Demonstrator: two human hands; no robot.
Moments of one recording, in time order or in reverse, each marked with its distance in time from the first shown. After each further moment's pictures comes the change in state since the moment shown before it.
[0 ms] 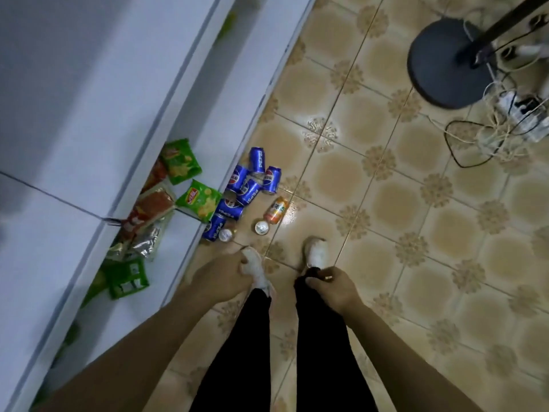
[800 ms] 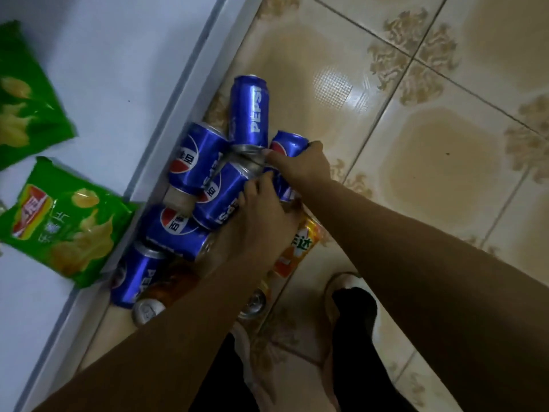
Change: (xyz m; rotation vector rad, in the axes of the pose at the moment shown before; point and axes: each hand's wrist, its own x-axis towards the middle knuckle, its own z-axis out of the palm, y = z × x) left_hand 0.523 -0.079 0.113 -0.344 0.499 -0.147; right_hand 0.551 -0.140 0.112 0.253 0.096 -0.245
